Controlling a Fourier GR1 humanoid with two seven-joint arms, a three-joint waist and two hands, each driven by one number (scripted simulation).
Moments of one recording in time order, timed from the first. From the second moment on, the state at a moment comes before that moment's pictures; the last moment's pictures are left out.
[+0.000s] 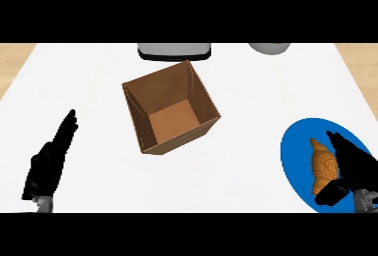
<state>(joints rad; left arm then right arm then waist) 0.03 0.33 -0.07 -1.55 -0.05 0.16 0.07 0.00 -0.48 0.14 -1.64 0.75 0.30 0.73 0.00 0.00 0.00</state>
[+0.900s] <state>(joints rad) 0.00 0.24 0.01 -1.52 -0.13 0.09 0.07 -0.03 -0.37 0.06 -1.47 0.88 0.31 0.59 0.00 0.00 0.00</state>
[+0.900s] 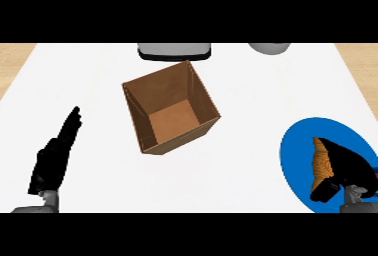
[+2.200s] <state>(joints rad) -0.09 0.19 -0.08 -1.58 -0.18 0.03 0.10 -0.58 -0.50 0.32 -1.31 0.91 0.24 -0.35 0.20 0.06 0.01</state>
